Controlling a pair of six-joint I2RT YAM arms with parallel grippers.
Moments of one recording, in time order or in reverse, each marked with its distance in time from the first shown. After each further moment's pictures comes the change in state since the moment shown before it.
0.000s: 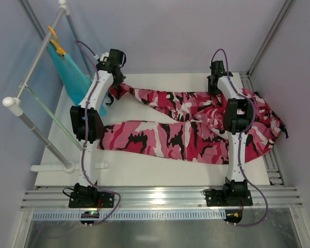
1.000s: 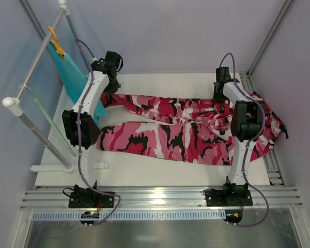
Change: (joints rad) left arm -0.004 -0.163 -0.119 -0.233 -0.027 0.153; right arm -0.024 -0.266 -0.416 0.127 0.094 0.087
